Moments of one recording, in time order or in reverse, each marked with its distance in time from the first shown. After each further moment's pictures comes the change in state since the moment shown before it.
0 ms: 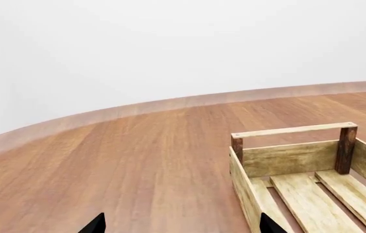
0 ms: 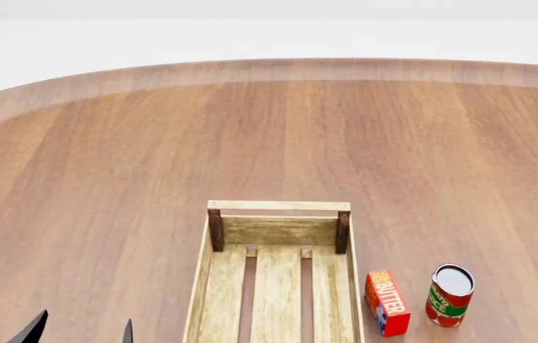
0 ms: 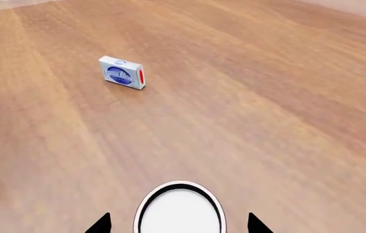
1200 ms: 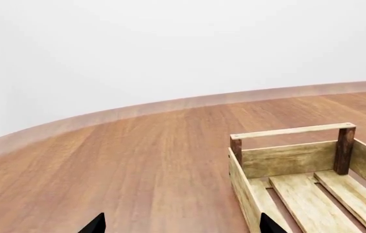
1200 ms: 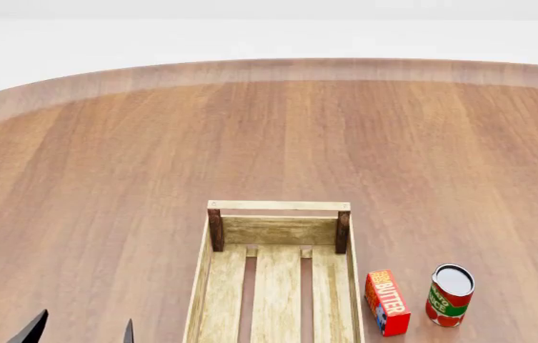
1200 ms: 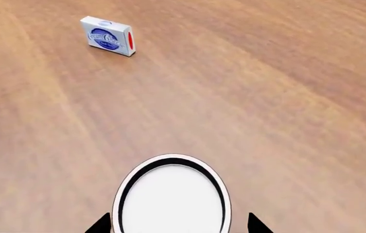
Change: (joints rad) left arm 0.000 -0.018 0.026 0.019 -0.011 -0.007 -0.026; right arm 0.093 0.016 -0.051 0.211 -0.033 -0.027 -0.032
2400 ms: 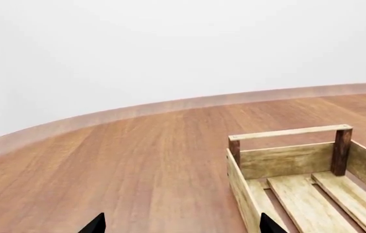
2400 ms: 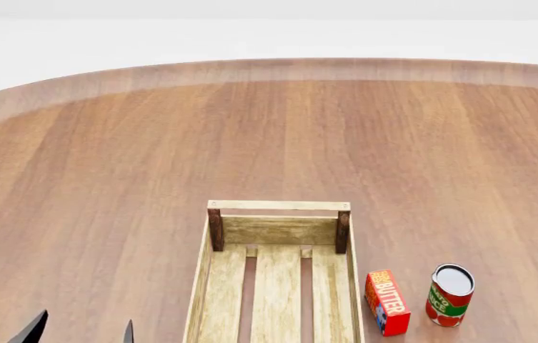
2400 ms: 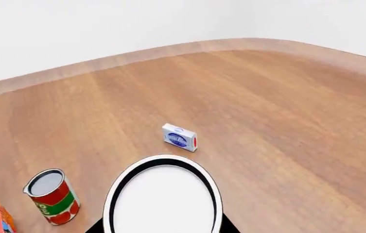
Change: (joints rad) left arm 0.003 -0.018 0.022 0.015 -0.021 0.003 -0.019; right arm -0.234 0.035 0.145 -0.719 0.245 0.221 0.130
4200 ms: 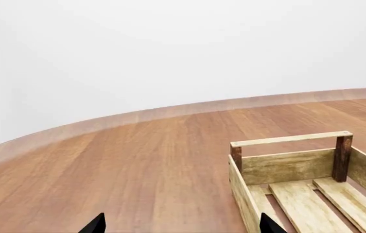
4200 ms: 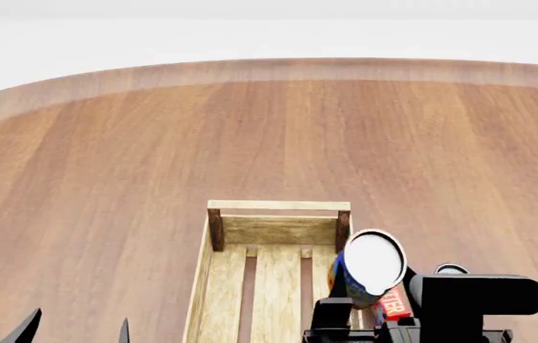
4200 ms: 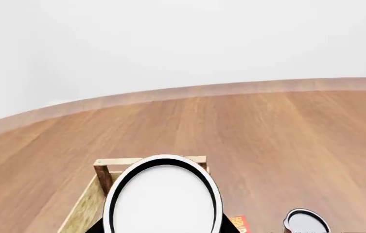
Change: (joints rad) left arm 0.011 -0.033 0.023 0.057 -0.017 -0.015 -0.039; right arm 0.437 -0.113 -0.656 -0.028 -0.091 0.053 -0.034
